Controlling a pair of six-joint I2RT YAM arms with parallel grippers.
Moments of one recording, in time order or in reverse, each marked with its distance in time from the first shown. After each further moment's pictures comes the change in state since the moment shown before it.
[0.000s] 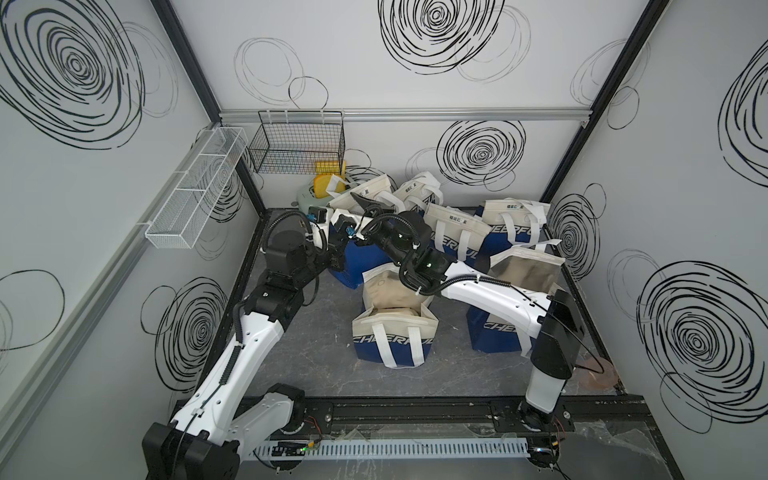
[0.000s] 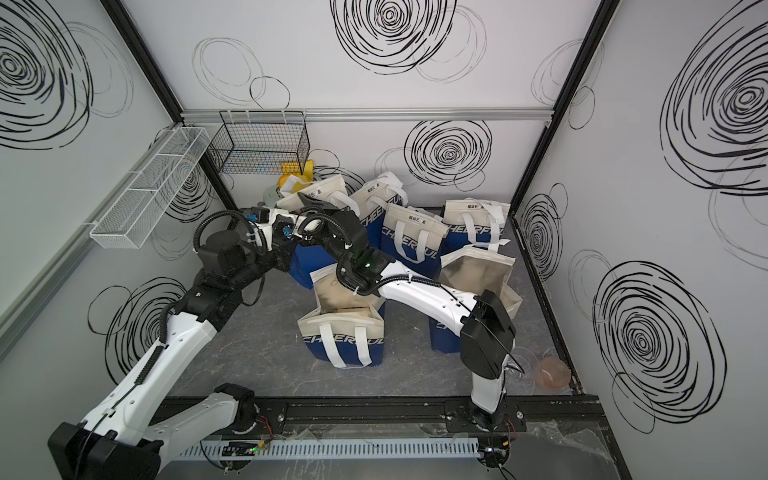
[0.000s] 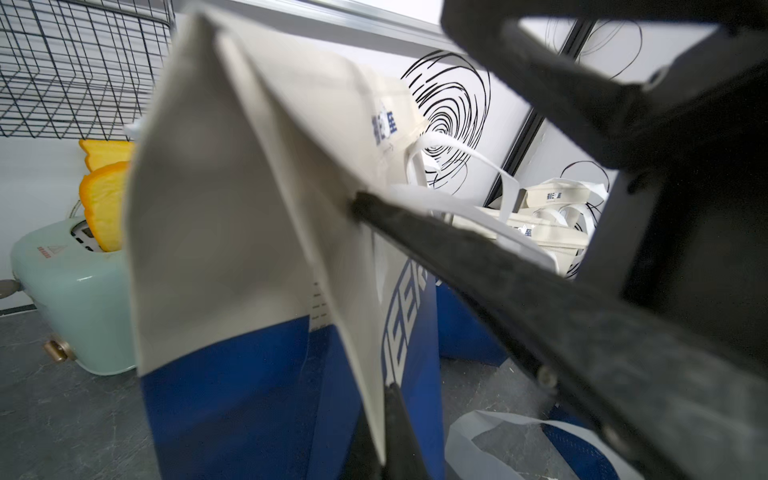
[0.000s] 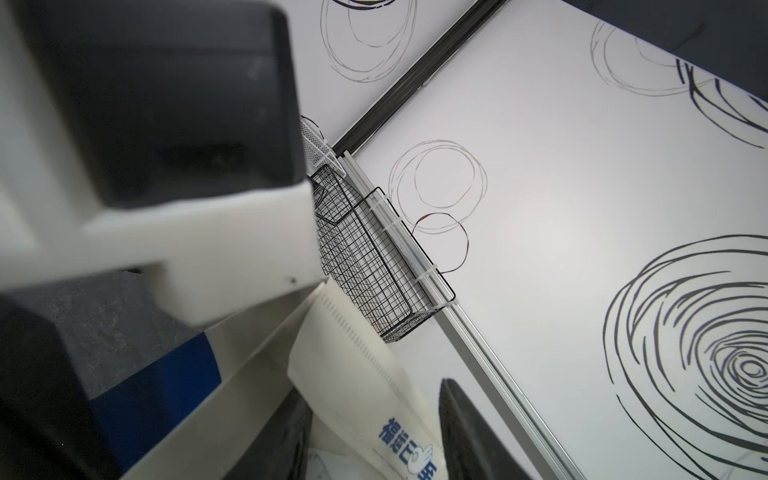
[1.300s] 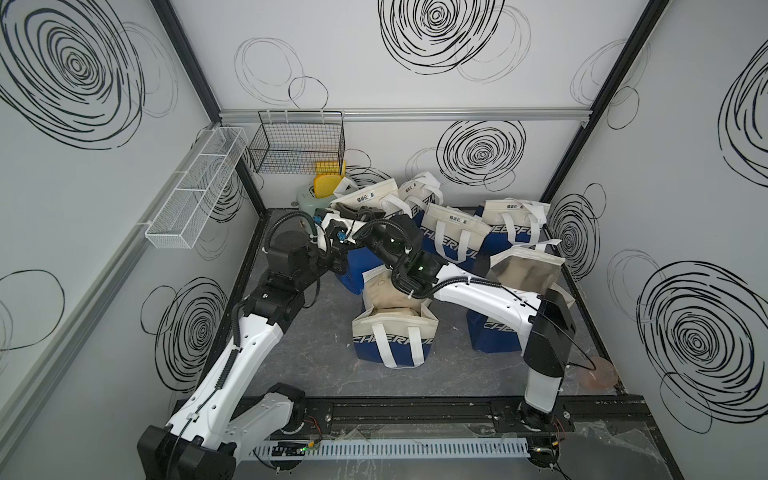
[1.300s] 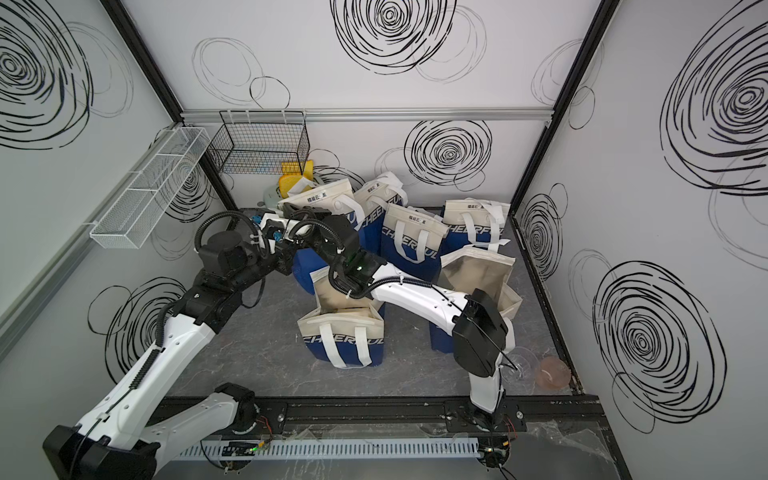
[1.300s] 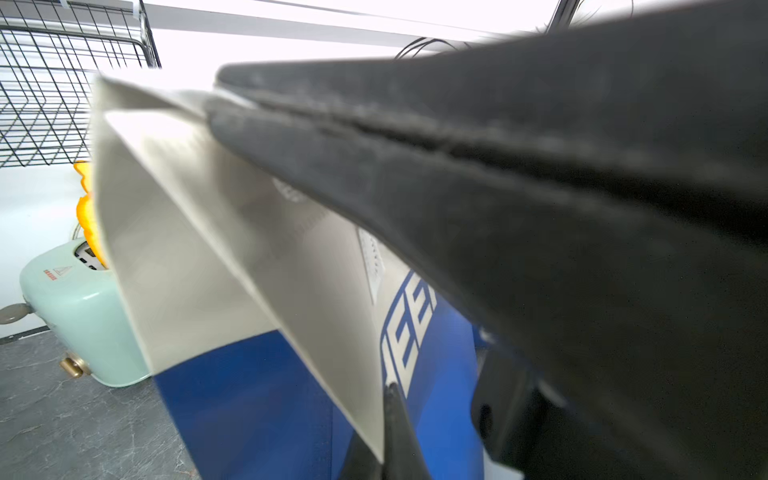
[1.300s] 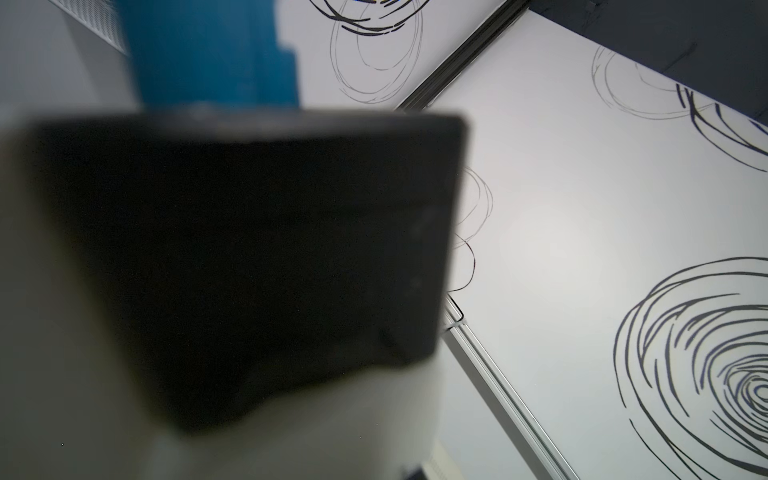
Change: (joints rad) left arm -0.044 -0.014 0.017 -0.052 -0.027 0.079; right arm 0.031 0.045 0.036 0.036 0.019 0.005
